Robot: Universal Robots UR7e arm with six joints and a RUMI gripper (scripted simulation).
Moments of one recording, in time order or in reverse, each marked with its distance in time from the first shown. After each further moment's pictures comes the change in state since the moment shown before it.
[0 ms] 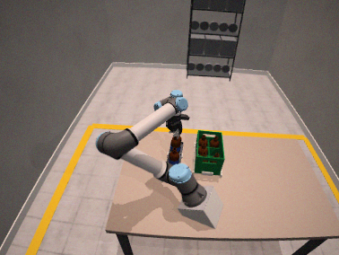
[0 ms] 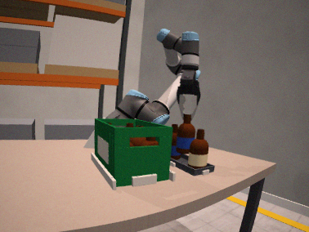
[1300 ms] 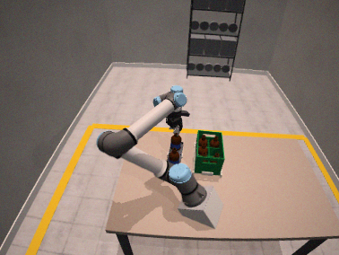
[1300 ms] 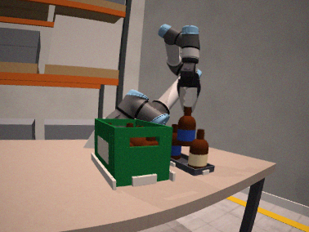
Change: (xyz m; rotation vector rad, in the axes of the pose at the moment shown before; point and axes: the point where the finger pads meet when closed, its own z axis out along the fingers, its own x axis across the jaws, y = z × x) arm 0.000 0.000 -0.031 0.000 0.000 0.000
